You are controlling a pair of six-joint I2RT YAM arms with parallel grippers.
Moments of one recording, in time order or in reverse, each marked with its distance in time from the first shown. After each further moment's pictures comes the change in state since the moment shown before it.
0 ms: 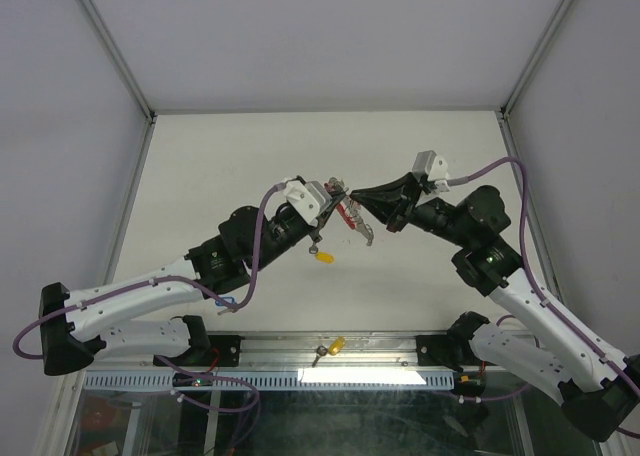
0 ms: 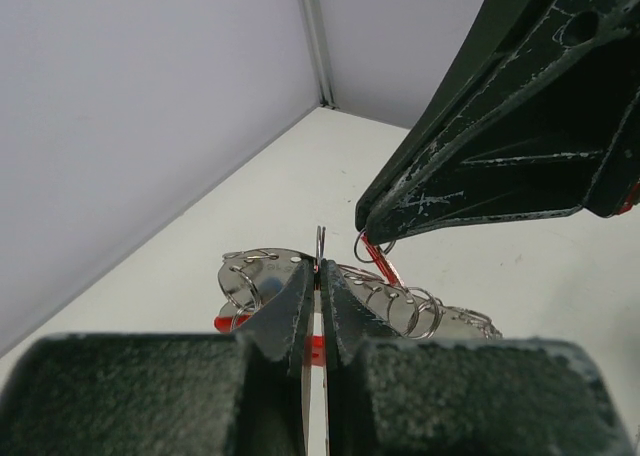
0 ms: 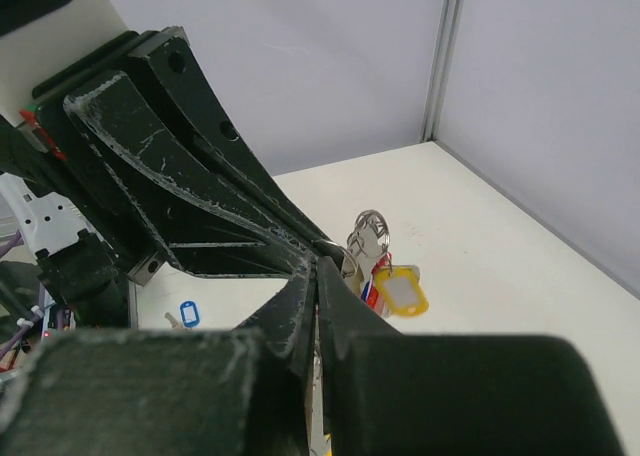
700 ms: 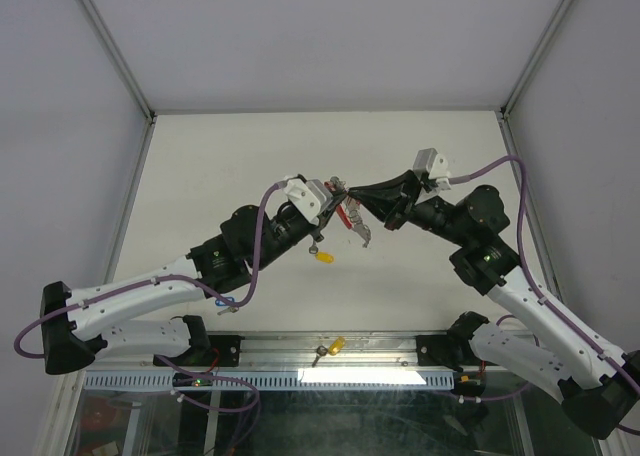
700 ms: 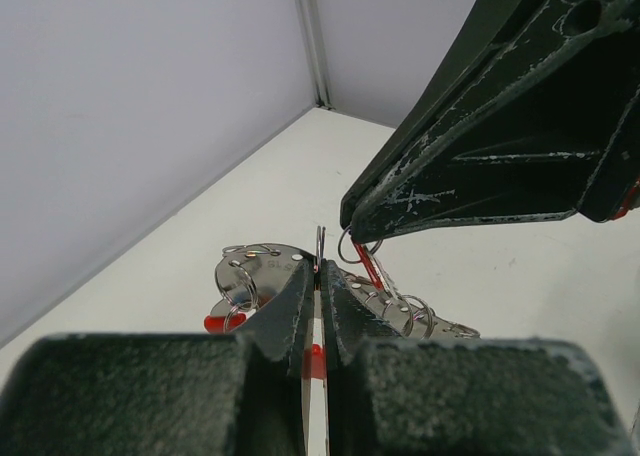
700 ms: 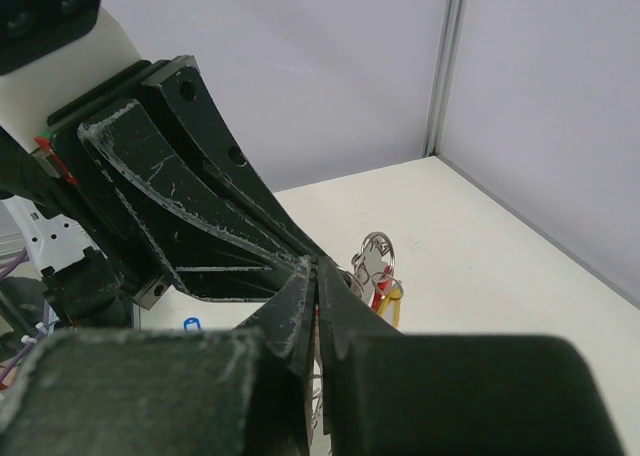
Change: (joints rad) left arm 0.000 0.013 0.011 0.005 0.002 -0.021; right arm 0.011 0.015 0.000 0.059 0.011 0.030
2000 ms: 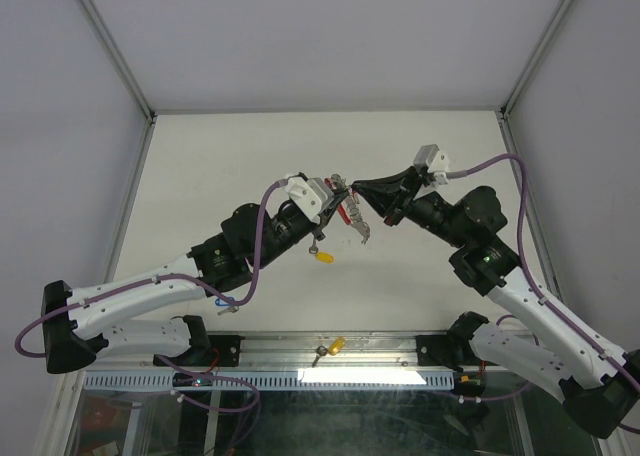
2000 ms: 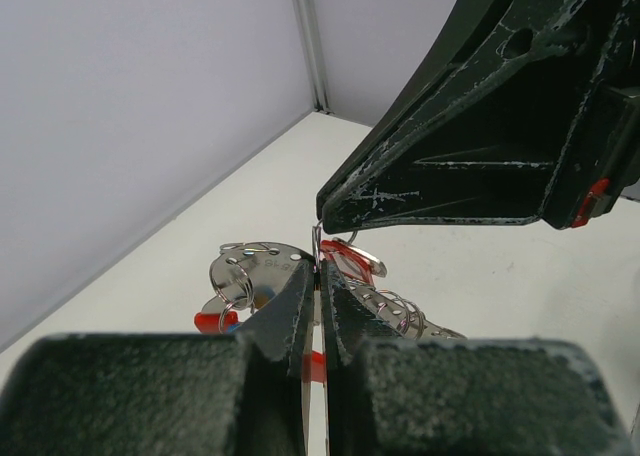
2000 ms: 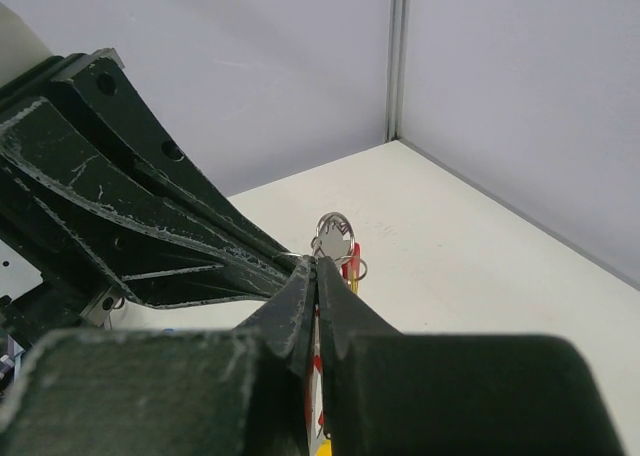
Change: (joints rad) left arm 0.000 0.012 0.016 -0.001 0.006 0.000; right arm 0.011 0.000 0.000 -0.034 0.132 0.003
